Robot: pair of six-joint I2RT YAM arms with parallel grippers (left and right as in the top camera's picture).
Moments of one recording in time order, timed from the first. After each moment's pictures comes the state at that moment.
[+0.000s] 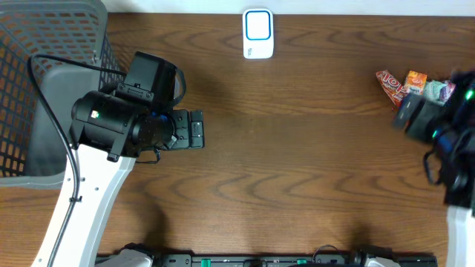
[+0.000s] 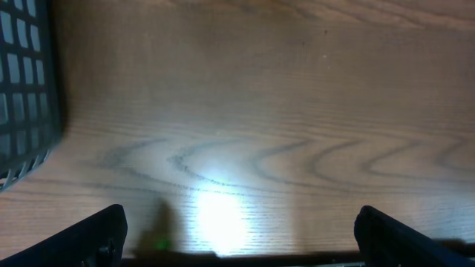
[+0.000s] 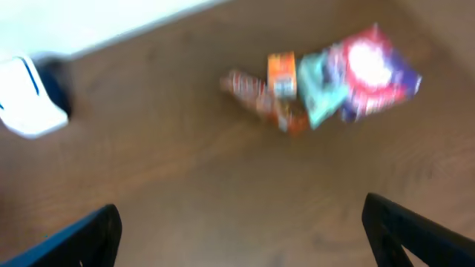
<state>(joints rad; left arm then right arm) -0.34 1.38 1.64 -1.50 0.04 -0.38 -0.18 1.05 1.32 -1.03 0.08 0.22</state>
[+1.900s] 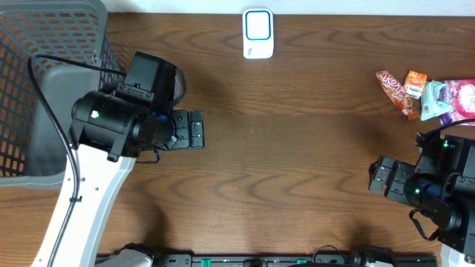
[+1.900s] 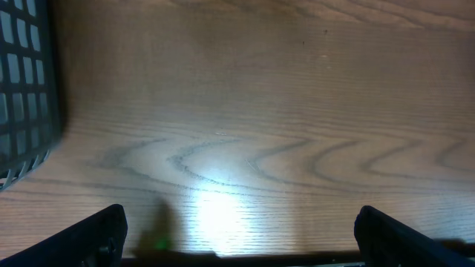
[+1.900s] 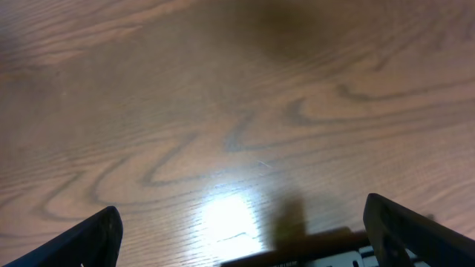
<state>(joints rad) -0.34 1.38 1.64 -1.50 0.04 -0.38 -0.18 0.89 1.23 -1.42 -0.08 0.16</state>
